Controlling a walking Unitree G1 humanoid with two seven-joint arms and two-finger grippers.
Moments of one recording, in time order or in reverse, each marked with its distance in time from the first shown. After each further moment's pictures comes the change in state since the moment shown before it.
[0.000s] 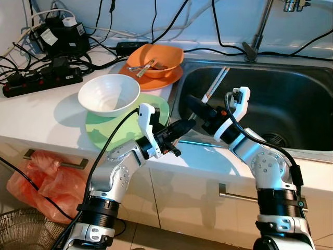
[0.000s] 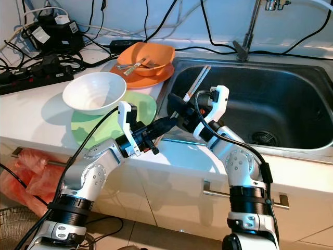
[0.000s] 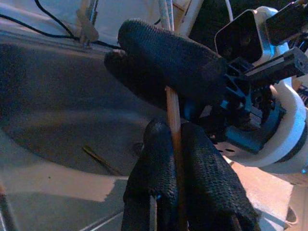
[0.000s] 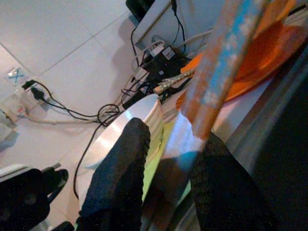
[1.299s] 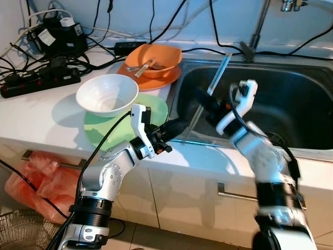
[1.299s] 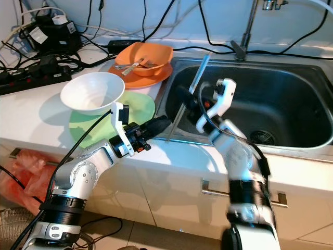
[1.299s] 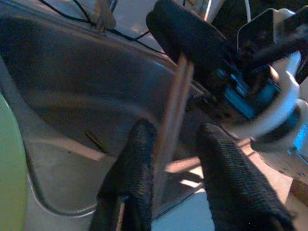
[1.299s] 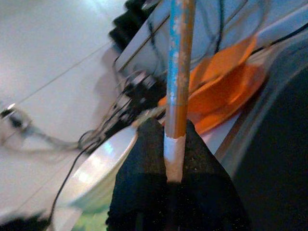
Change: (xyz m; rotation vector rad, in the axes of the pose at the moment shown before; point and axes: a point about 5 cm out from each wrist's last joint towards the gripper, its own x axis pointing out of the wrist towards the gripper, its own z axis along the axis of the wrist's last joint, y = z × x) left arm -0.011 0.006 0.003 -0.120 0.018 0.065; right arm 0.009 -0.011 0.020 -0.024 -0.132 -0.096
